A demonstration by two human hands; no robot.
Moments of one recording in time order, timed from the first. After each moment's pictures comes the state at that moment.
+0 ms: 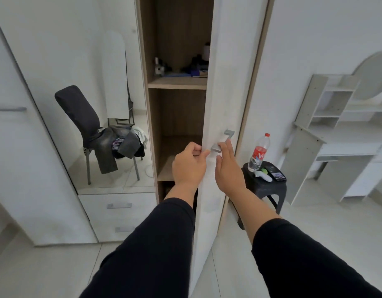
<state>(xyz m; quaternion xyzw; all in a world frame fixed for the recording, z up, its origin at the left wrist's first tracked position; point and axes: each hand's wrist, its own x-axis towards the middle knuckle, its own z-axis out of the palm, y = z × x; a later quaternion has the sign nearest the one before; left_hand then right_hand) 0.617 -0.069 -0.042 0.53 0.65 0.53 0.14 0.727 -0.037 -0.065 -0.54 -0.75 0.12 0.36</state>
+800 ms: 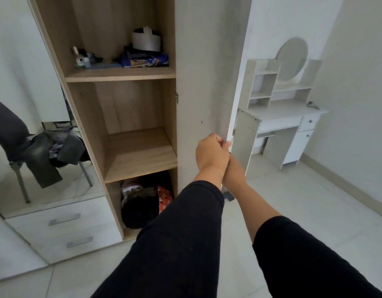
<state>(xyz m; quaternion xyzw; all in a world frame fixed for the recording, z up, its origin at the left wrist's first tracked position) 0.831 -0.051 -0.029 0.61 0.61 0.47 0.22 0.900 -0.046 -0.092 -0.71 -0.57 0.23 0.35</state>
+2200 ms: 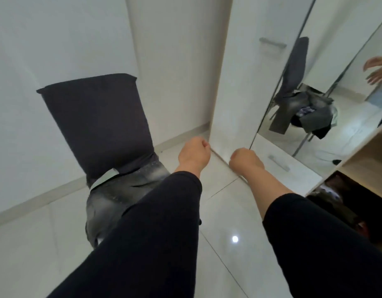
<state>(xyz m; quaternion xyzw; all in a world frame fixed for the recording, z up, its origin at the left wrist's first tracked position) 0.352 -0.457 -0.133 0.13 0.91 0.39 0.06 0.413 -0.330 -0.123 -0.31 -0.93 0.16 -0.07</state>
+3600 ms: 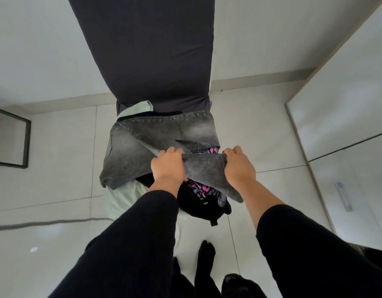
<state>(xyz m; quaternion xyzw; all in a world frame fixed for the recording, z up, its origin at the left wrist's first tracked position) 0.263 -0.564 -0.376 -0.12 0.98 0.08 0.14 0.235 -0.384 -0.389 0.02 -0.97 0.16 -0.18</state>
